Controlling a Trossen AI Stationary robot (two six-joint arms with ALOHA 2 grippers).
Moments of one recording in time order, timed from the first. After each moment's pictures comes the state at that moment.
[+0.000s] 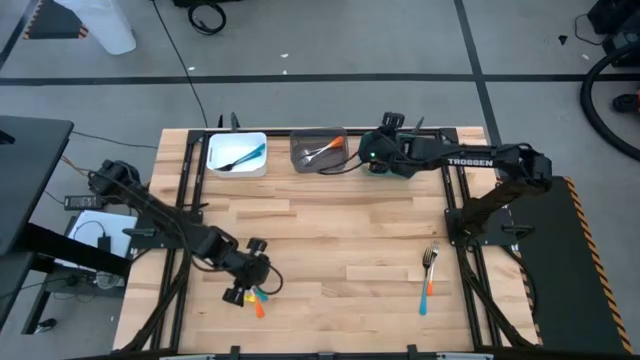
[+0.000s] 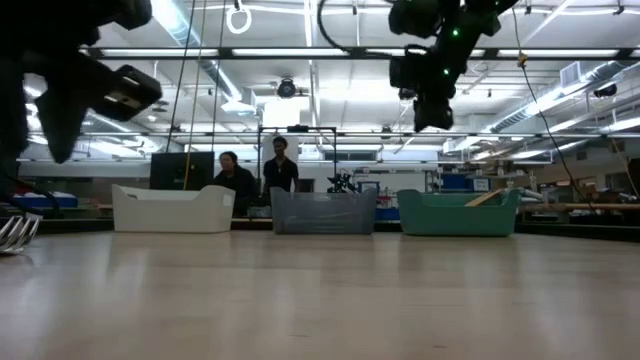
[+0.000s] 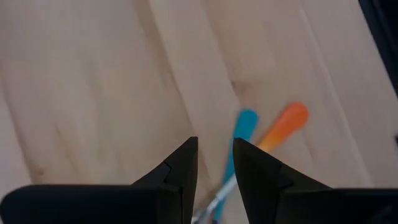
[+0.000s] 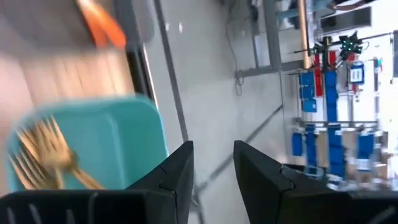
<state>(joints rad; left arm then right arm) -0.56 1.40 0.81 -0.48 -0.03 -0.22 -0.29 1.44 1.11 -0.57 0.87 -0.46</state>
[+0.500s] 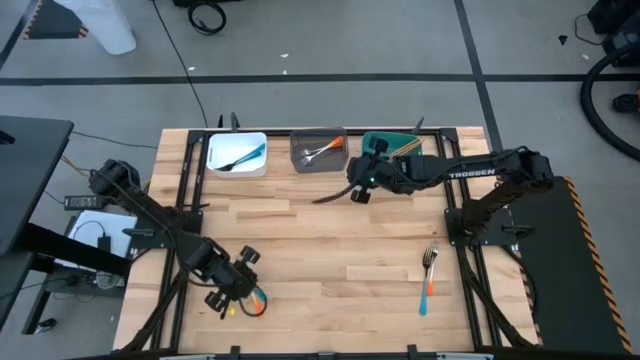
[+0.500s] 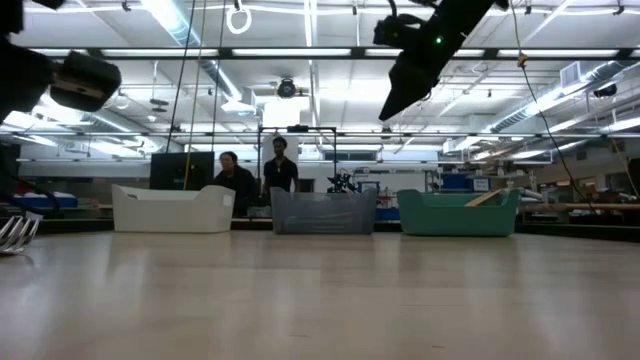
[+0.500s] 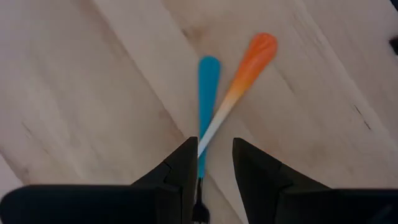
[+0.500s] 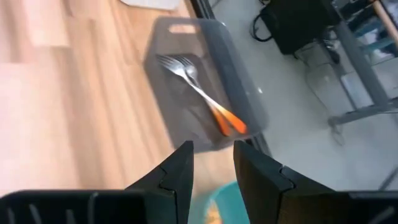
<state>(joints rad) -0.69 1.40 0.81 -0.59 -0.07 -0.07 -0.08 1.44 1.11 -0.48 0.59 -0.13</state>
